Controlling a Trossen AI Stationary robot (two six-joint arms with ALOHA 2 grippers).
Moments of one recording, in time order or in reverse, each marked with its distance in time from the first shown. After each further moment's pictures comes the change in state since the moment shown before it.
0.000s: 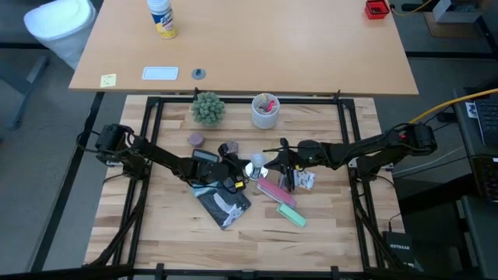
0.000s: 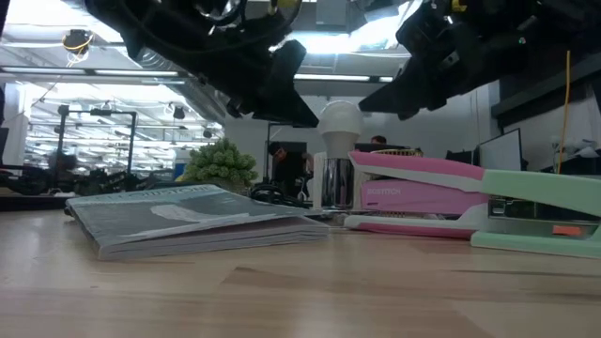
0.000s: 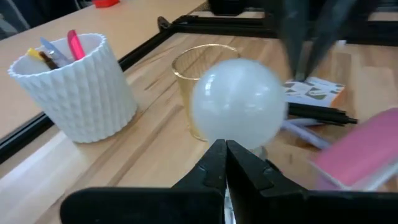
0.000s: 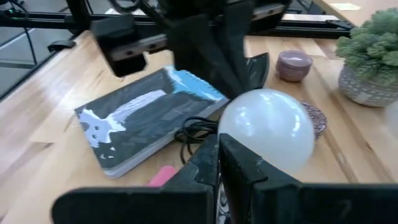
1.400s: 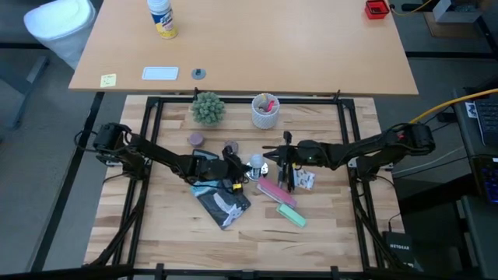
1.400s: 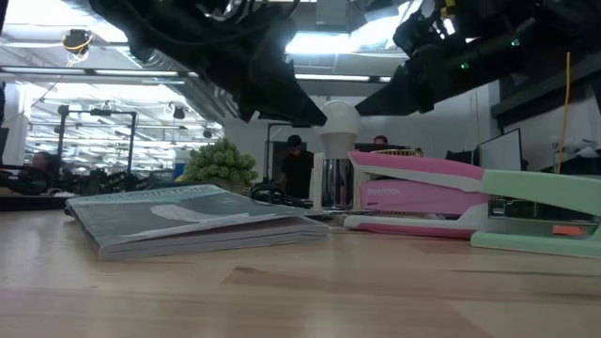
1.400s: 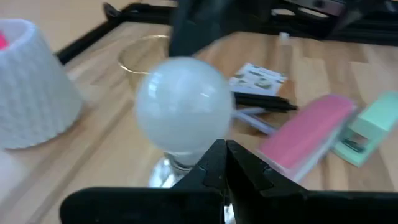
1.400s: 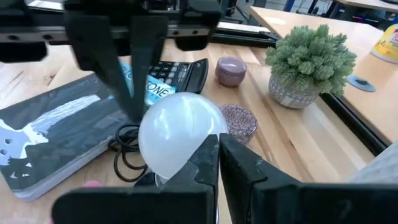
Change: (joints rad) left arm 0.018 -0.027 0.000 -0.029 0.232 -0.010; right arm 0.000 0.021 0.000 0.051 0.241 -0.071
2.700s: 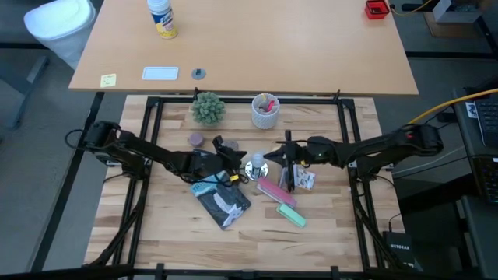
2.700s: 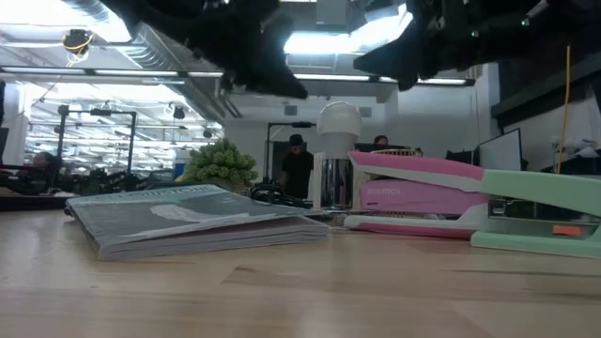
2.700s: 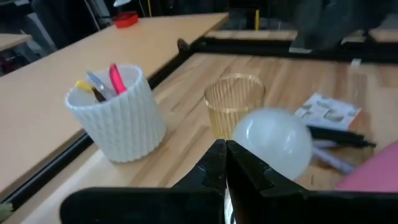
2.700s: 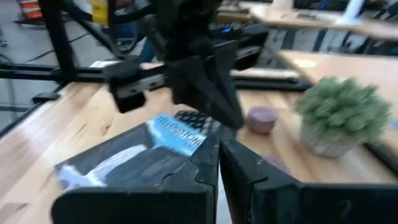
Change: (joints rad) left arm -0.003 -0.108 0.000 -0.054 -0.262 0.081; right arm 0.000 -0.100 0.000 0.070 -0.144 0.035
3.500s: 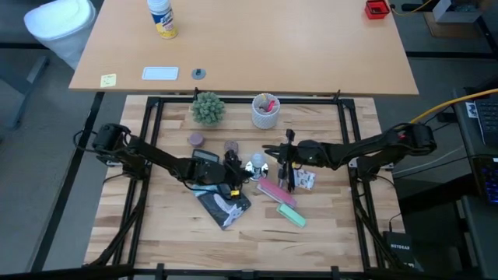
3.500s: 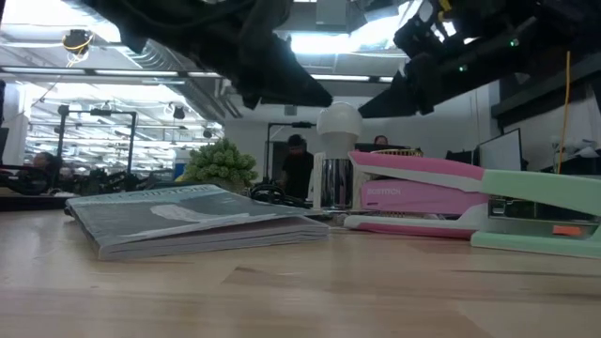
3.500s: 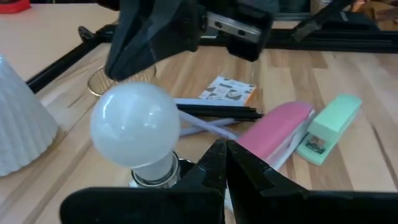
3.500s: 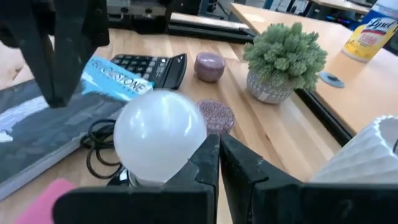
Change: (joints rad) left arm -0.040 0.098 0.000 0.102 0.287 -0.021; right arm -0.001 0.090 0.000 -0.092 0.233 -0.059
